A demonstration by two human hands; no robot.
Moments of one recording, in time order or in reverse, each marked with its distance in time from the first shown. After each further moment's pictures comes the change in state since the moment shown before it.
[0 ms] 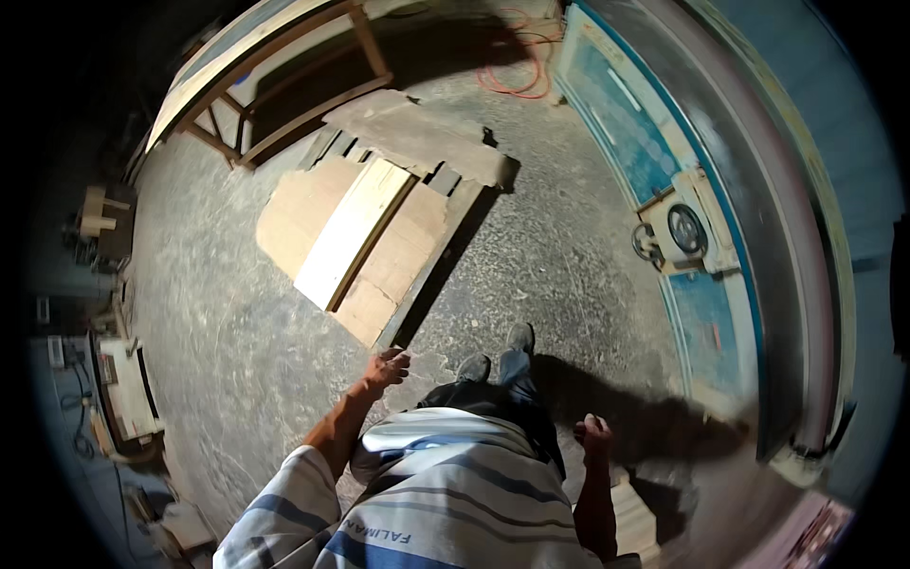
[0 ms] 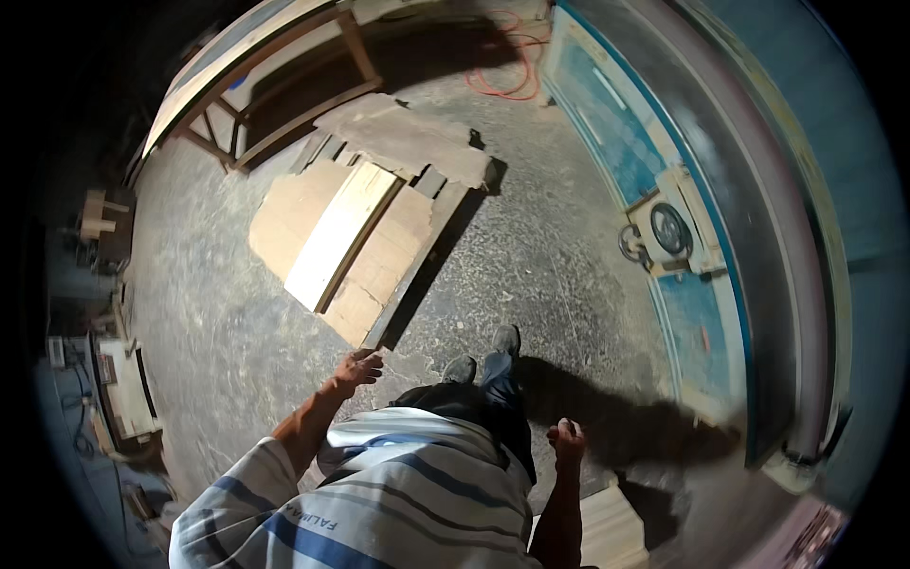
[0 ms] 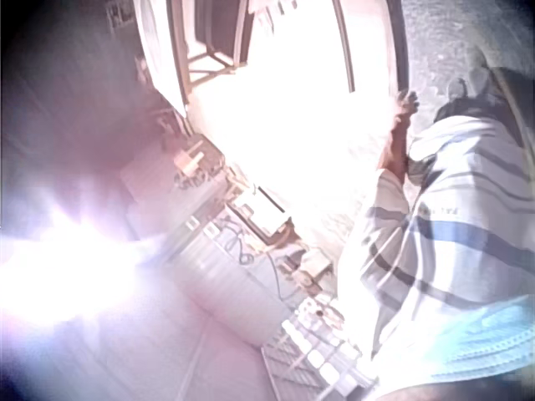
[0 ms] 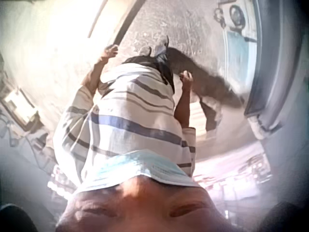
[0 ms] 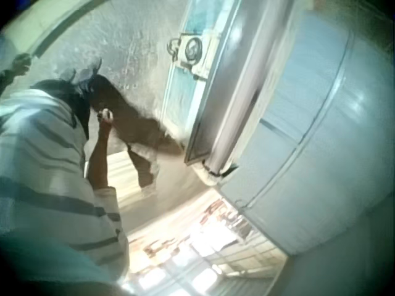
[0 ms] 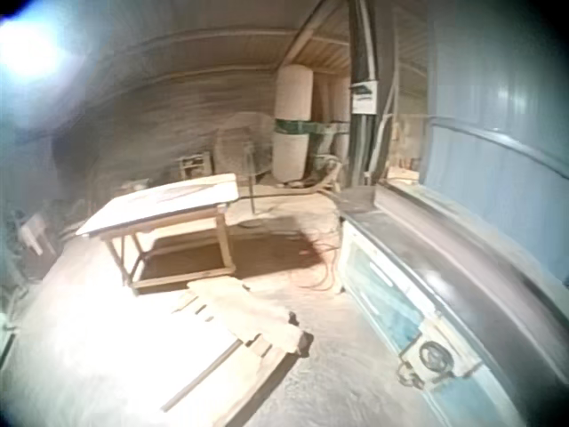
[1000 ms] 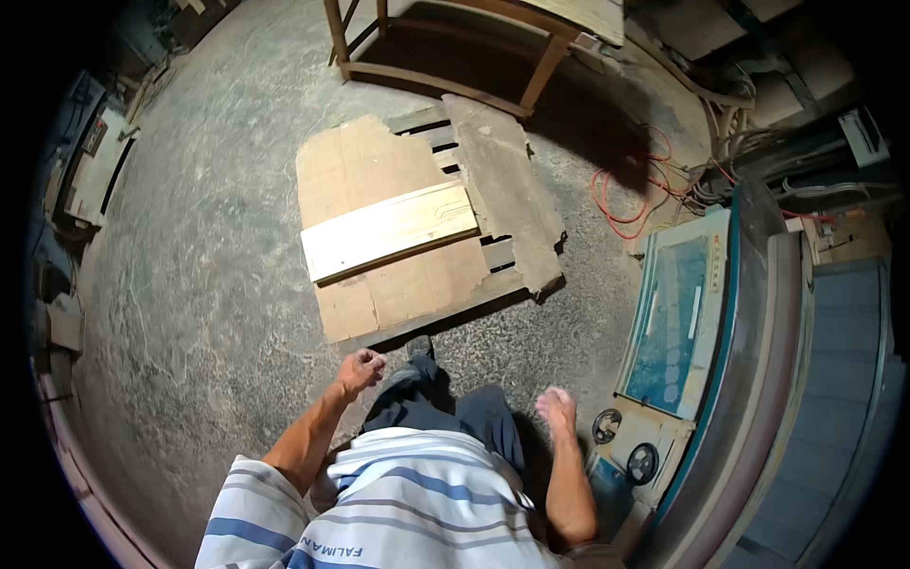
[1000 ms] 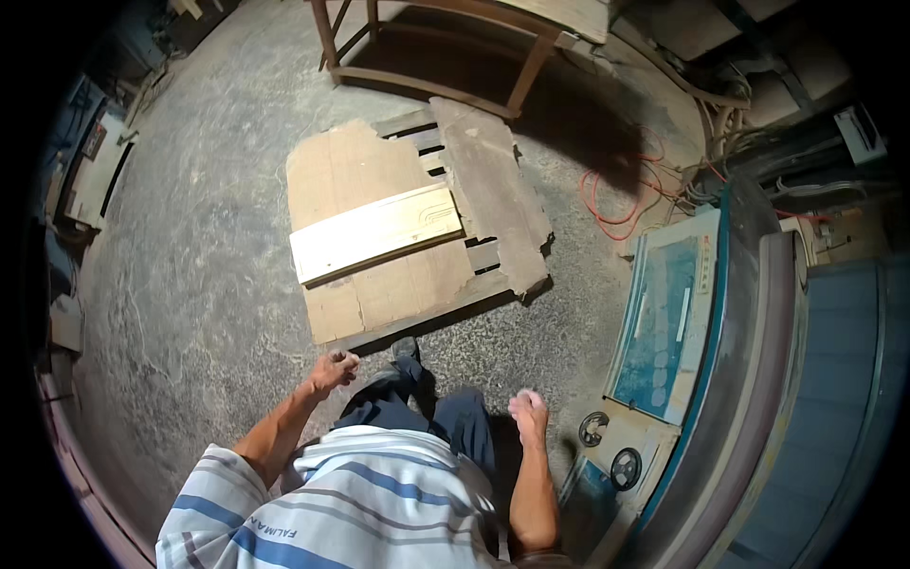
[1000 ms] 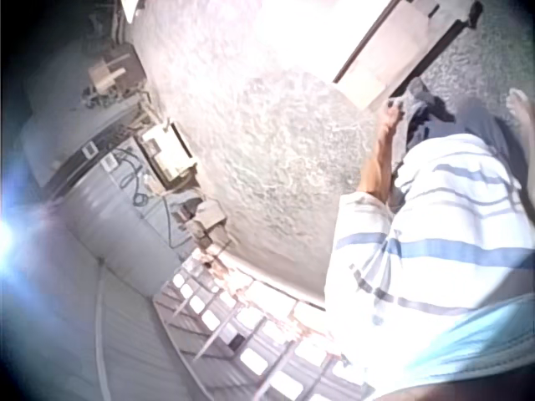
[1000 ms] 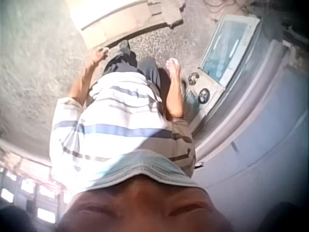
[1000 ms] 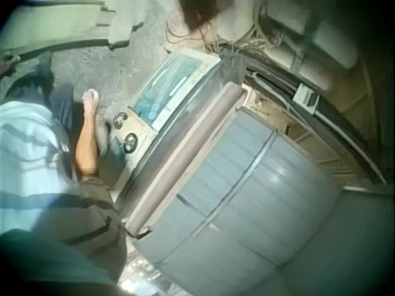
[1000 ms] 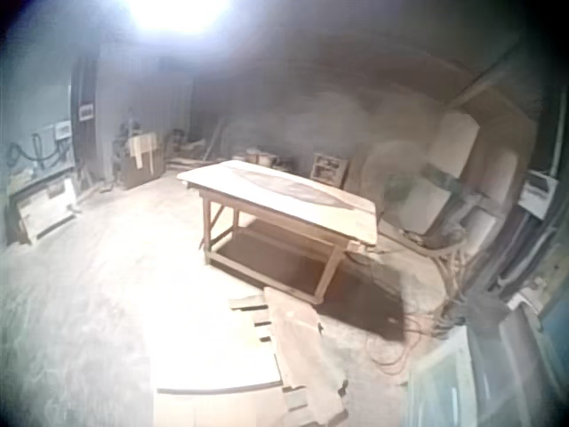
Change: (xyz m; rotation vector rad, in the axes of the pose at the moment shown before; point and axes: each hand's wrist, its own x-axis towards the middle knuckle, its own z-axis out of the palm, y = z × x) left_hand 0.069 0.076 -0.062 -0.528 0.342 0.037; right_hand 0.130 -0.315 0.308 -0.617 -0.473 -0.266
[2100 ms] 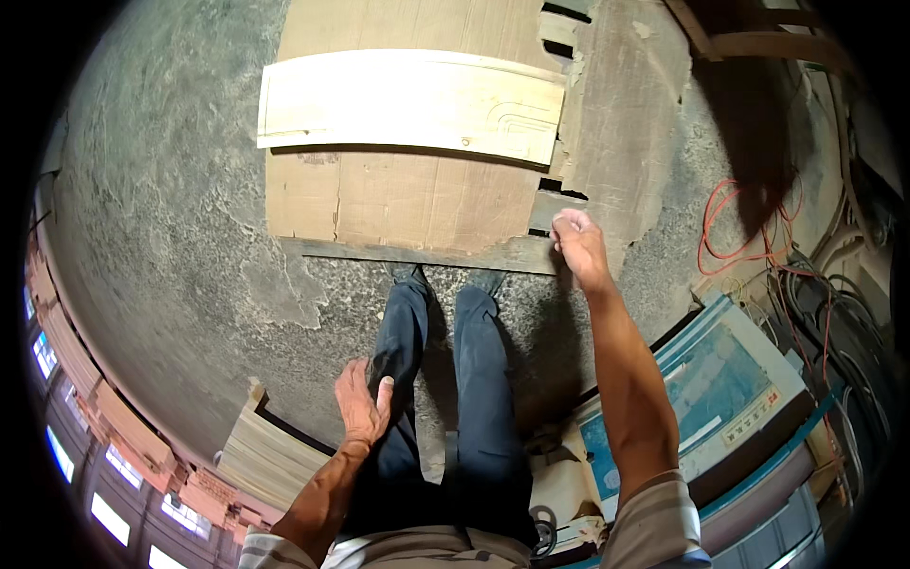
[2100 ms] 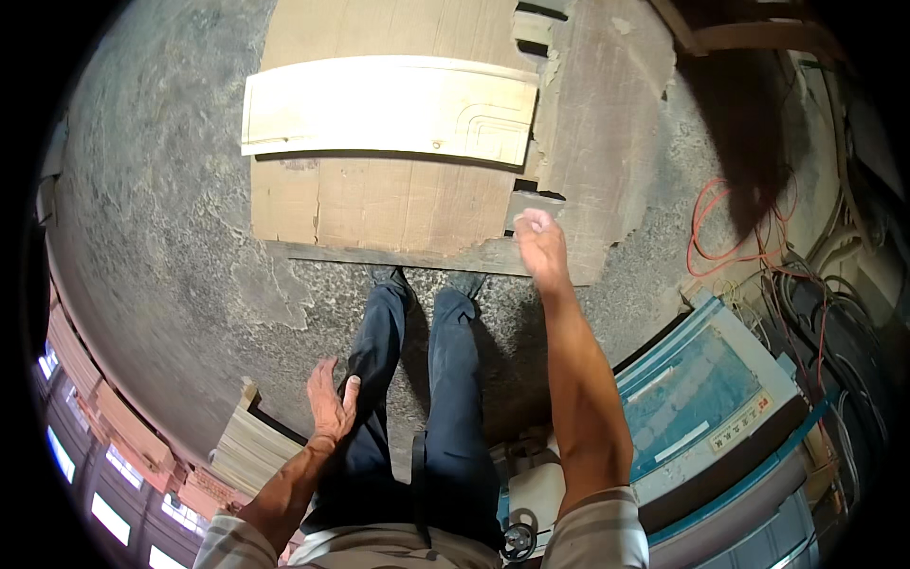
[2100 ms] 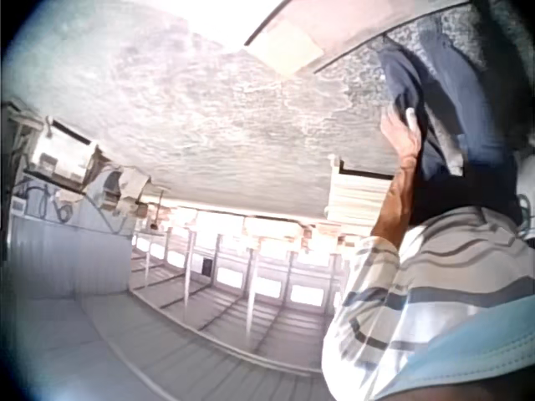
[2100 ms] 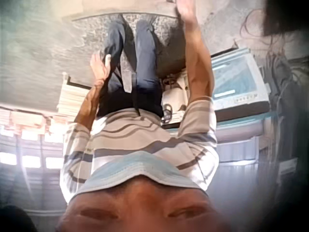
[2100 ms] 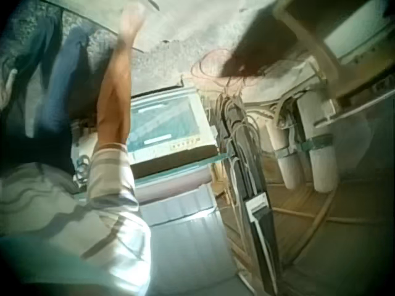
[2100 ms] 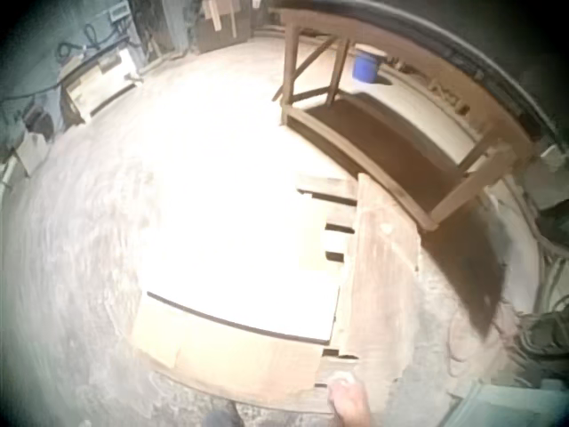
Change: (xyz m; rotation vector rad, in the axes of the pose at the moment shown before) left_hand 0.119 -0.039 0.164 0.552 0.610 -0.019; right_hand 0.433 -0.143 0.254 -0.723 -0.466 -0.185
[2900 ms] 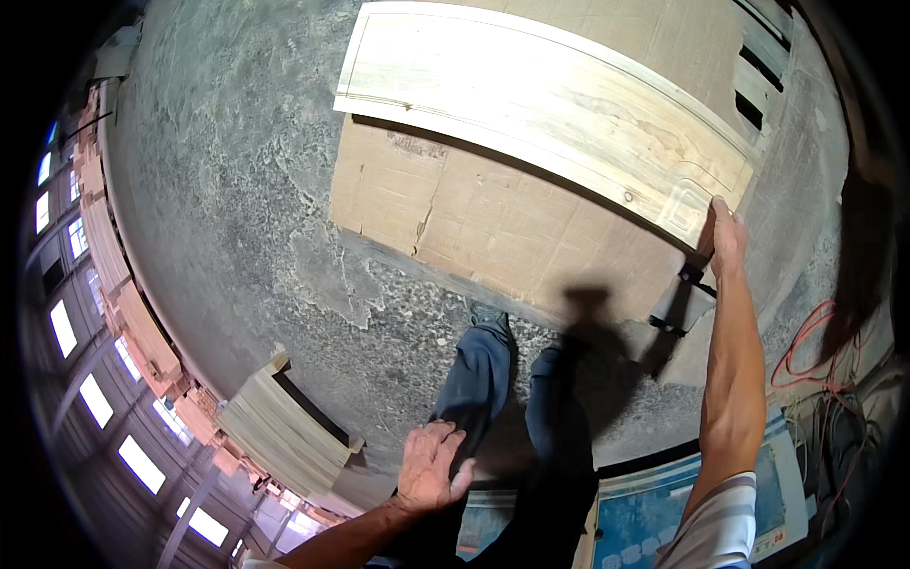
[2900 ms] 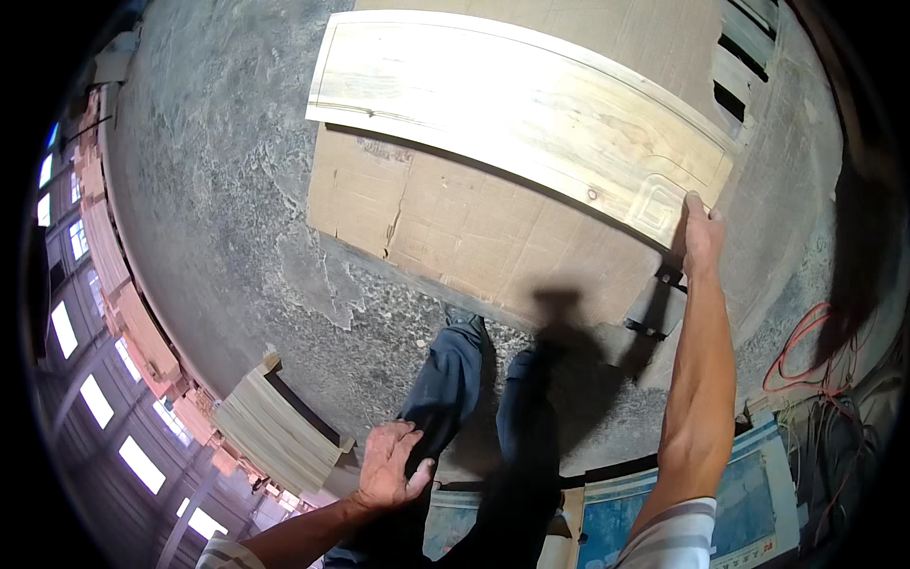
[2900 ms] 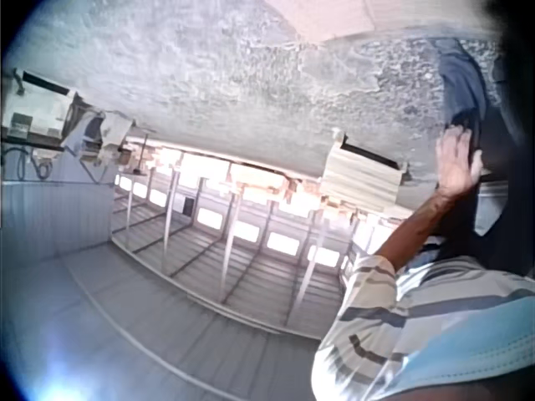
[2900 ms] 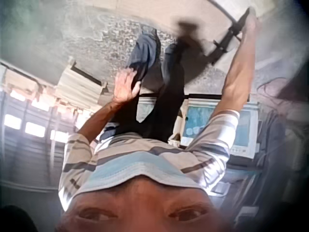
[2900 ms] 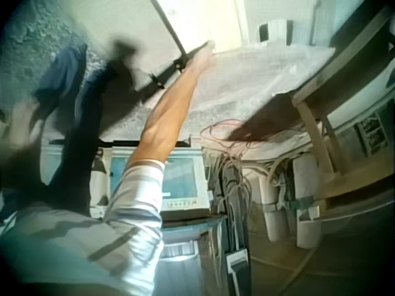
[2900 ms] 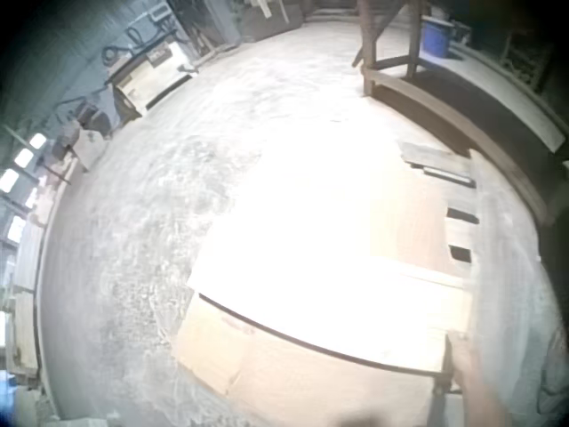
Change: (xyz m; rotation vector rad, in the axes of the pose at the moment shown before) left_hand 0.053 -0.009 0.028 -0.137 -0.161 0.089; right_hand 0.223 -0.009 0.068 -0.048 0.263 -0.072
